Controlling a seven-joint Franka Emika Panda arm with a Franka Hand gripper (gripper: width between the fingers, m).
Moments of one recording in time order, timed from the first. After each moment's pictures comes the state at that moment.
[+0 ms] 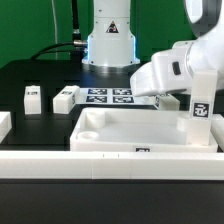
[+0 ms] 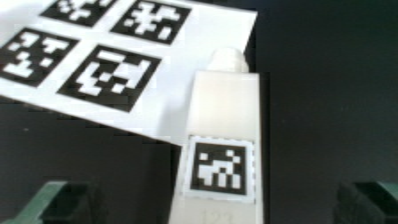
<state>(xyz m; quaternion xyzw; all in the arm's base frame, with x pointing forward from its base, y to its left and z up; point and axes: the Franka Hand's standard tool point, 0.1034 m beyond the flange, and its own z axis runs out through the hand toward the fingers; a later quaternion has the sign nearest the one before) 0.423 0.090 0.028 0.86 0.12 -0.49 0.05</state>
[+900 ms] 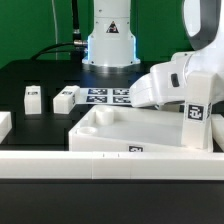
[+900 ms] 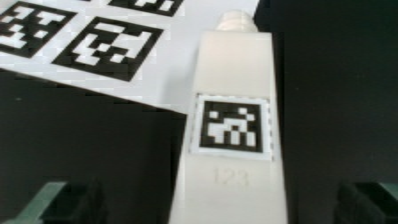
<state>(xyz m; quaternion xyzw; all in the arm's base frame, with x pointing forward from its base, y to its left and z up) 0.428 0.088 0.012 0.87 0.11 -0.47 0.05</state>
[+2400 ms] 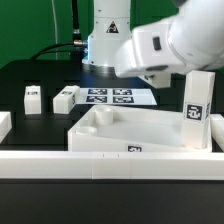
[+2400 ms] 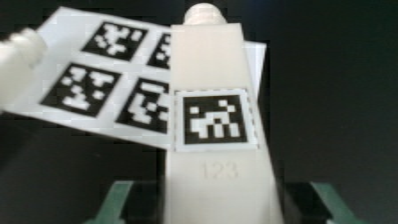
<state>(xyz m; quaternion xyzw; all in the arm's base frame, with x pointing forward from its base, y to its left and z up) 0.444 0.052 0.085 0.87 0.09 -0.48 0.02</state>
